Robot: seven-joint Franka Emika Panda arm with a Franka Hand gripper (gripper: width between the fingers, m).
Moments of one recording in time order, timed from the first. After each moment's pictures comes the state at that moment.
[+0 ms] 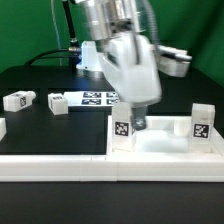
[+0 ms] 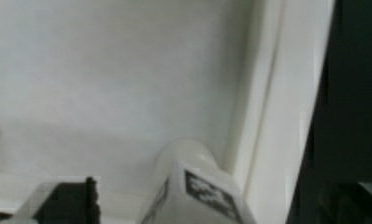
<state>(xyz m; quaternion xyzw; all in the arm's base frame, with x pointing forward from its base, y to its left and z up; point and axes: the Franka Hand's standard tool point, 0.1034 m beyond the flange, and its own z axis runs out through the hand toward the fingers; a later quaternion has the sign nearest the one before) 0.667 0.006 0.072 -0.77 0.63 0.04 0.09</state>
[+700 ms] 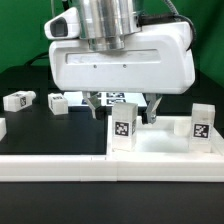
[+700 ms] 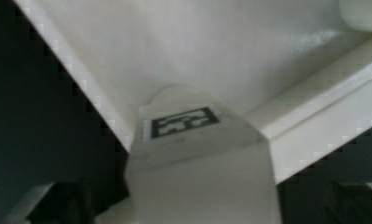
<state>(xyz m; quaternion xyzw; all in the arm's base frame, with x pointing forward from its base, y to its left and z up) 0.674 -0.013 0.074 -0.96 0.27 0.00 0.07</state>
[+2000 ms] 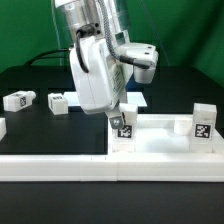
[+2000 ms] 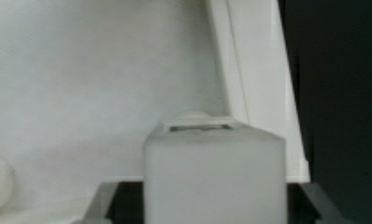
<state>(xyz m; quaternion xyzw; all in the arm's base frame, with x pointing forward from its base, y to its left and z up) 0.669 -0.017 0.071 -0.61 0.78 0.07 0.11</state>
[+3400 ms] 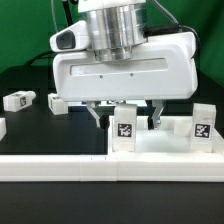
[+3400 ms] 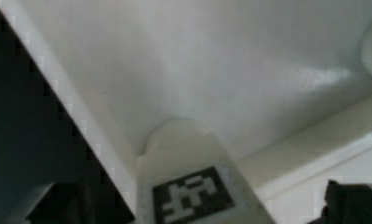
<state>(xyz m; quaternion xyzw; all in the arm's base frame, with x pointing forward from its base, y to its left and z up) 0.660 -0.005 0.057 -0.97 0.22 -0.02 0.08</state>
